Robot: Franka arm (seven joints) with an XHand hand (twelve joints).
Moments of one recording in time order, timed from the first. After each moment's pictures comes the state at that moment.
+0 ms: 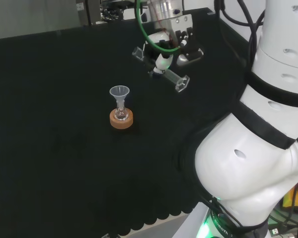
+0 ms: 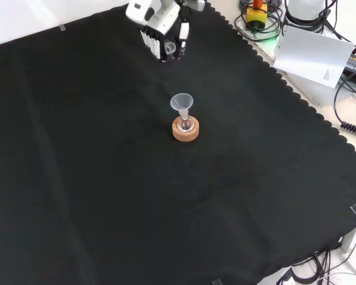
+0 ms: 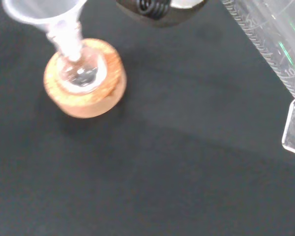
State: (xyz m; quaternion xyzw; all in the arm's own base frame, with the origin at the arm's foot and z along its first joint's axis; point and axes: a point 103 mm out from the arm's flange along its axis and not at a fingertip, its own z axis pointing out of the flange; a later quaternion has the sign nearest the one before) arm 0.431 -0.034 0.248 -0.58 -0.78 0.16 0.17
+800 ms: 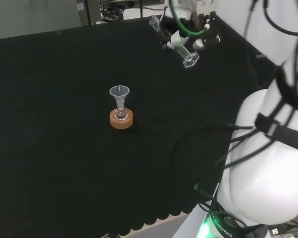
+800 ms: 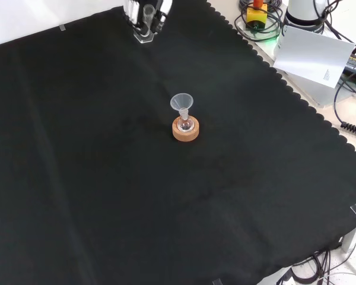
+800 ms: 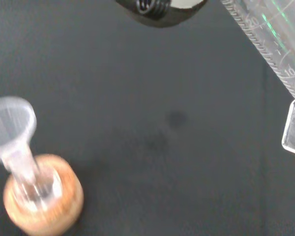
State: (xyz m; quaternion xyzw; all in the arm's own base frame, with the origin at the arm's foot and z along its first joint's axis) arm 0.454 -0.085 0.292 -0.62 -0.78 0.01 0.11
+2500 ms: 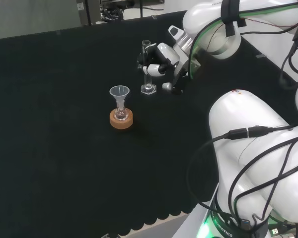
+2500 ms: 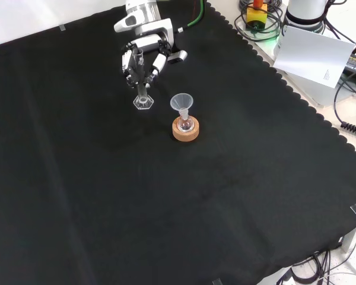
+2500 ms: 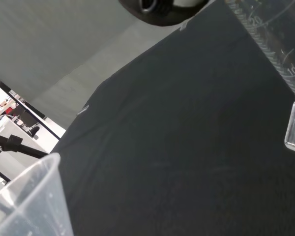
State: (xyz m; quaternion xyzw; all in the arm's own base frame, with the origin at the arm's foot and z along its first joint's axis) arm 0.502 -0.021 0.134 -0.61 -0.71 -0.28 0.21
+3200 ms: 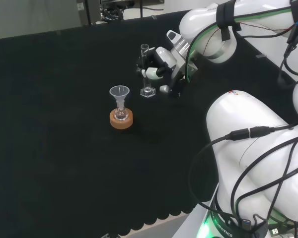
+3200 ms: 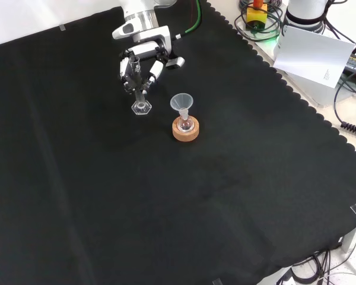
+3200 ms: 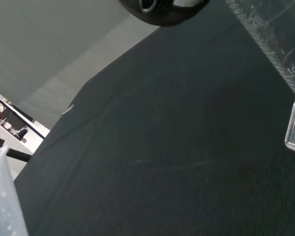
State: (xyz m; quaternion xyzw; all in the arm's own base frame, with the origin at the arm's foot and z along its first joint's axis) arm 0.512 -0.021 0.117 -0.63 -0.70 -0.28 0.21
